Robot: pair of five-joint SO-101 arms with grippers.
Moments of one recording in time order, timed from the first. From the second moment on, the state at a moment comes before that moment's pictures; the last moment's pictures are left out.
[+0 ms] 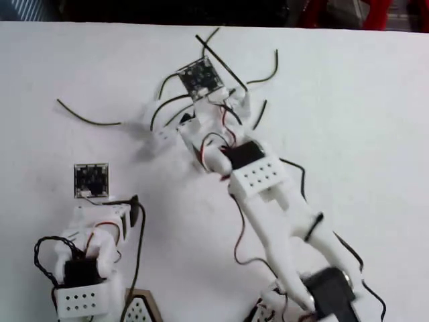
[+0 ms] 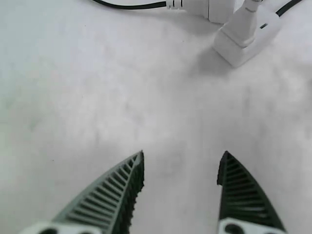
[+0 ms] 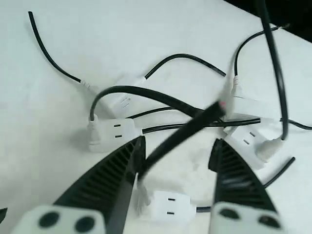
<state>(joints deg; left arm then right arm) -13.2 -101.4 97.2 60.4 -4.6 -29.4 -17.6 29.0 34.3 6.7</state>
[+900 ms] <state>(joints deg) -13.2 -101.4 97.2 60.4 -4.6 -29.6 -20.1 55.2 23.6 12.2</state>
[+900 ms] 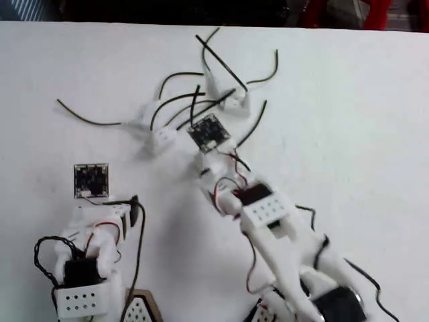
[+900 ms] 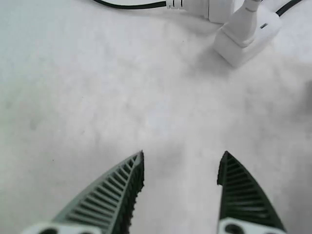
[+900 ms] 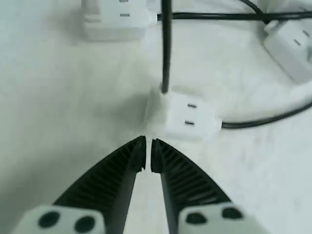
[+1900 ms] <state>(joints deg) -13.2 -101.4 97.2 60.4 -4.6 -27.7 -35.7 64.3 27.3 13.1</state>
